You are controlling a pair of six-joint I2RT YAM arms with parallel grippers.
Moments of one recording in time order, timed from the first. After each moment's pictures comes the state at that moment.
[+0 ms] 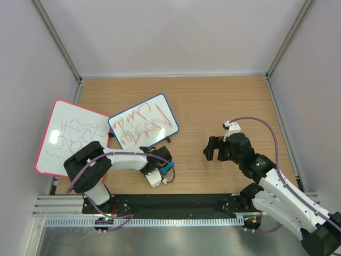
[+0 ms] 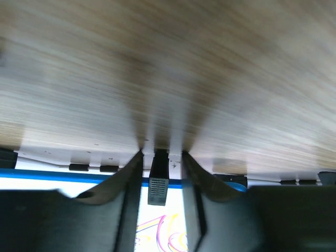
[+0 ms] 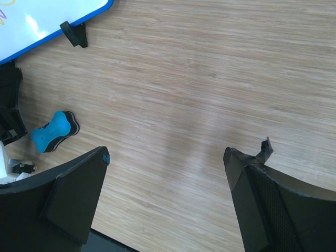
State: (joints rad) left arm -0.98 1.62 0.73 -0.59 -0.44 1.62; right arm 0.57 0.70 0.52 -0.44 0.07 0.42
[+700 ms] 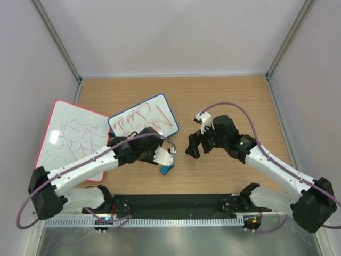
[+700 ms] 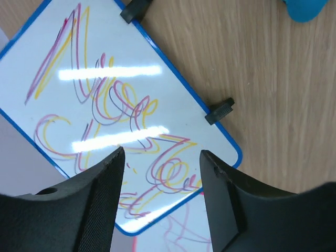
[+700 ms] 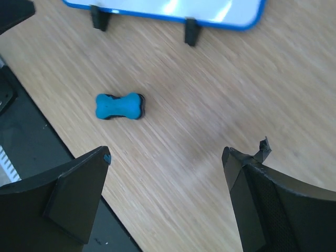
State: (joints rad) left arm -0.97 1.21 0.94 -0.76 -0.25 1.09; right arm 0.60 1.04 0.72 -0.35 -0.30 0.14
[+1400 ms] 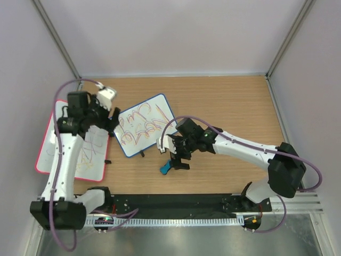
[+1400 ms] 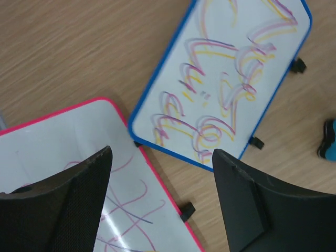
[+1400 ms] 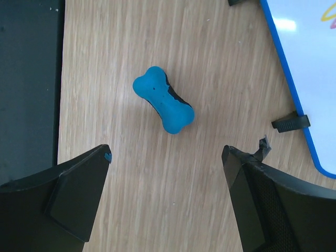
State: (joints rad) left arm -0.08 1.07 1.16 -0.83 0.30 0.50; right arm 0.90 1.47 1.05 -0.53 -0.45 -0.65
